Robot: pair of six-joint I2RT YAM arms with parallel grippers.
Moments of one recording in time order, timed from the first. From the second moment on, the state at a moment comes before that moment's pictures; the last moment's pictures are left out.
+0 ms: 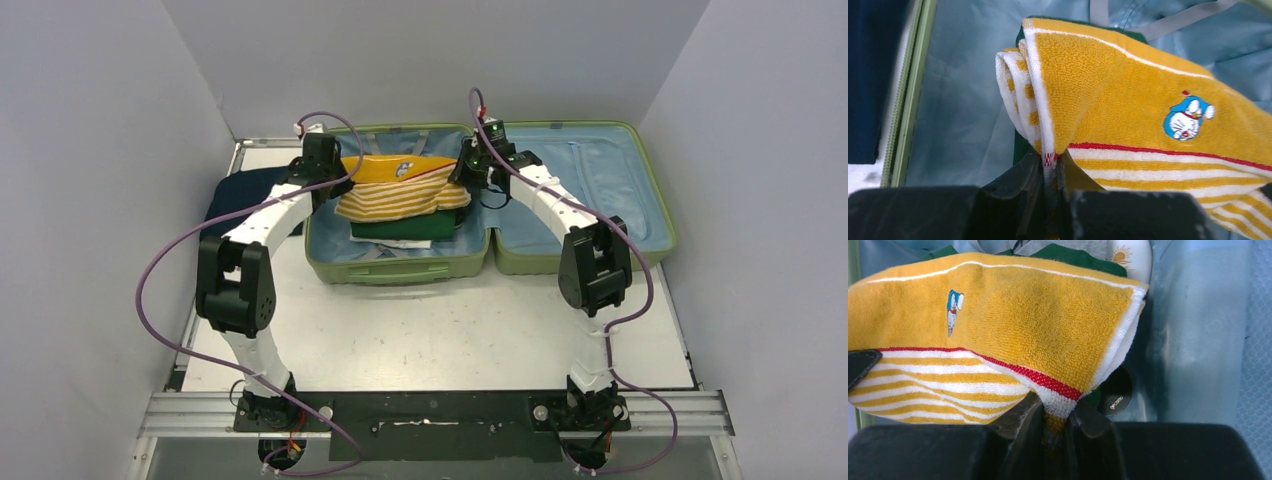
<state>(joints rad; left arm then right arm) -0.23 1.82 1.45 -0.28 -0.13 -0.58 0.40 2.04 1.78 -0.44 -0.12 0.54</state>
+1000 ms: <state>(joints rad) -0.41 1.72 1.51 -0.36 -0.25 -0.48 0.48 1.97 1.73 -0.40 -0.04 0.44</state>
